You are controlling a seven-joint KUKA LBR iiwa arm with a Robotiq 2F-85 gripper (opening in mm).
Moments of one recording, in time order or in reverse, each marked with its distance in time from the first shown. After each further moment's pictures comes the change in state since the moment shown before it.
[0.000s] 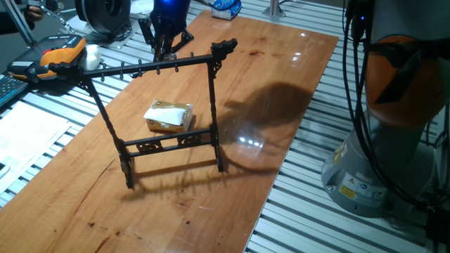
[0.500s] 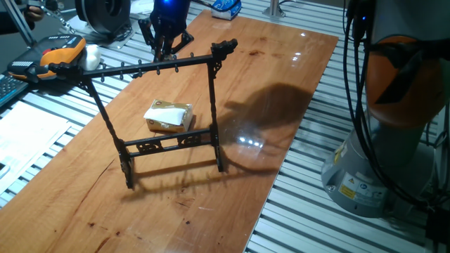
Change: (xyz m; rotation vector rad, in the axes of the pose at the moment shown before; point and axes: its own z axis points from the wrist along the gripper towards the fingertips) arm 0.000 0.000 0.000 -0.006 -0.004 0.001
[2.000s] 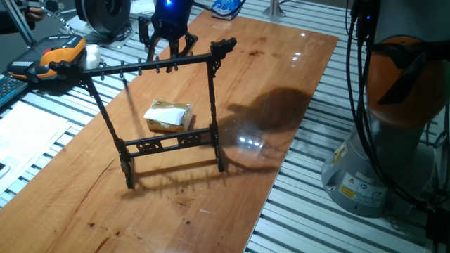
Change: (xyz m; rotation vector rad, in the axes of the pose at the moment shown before) arm -0.001 -0.003 0.004 -0.025 -0.031 -0.019
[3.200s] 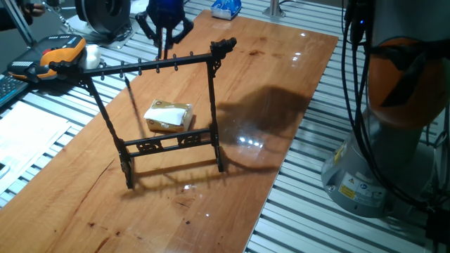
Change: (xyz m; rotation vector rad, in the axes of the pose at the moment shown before) arm -0.018 0.008 -0.032 0.155 -0.087 -0.307
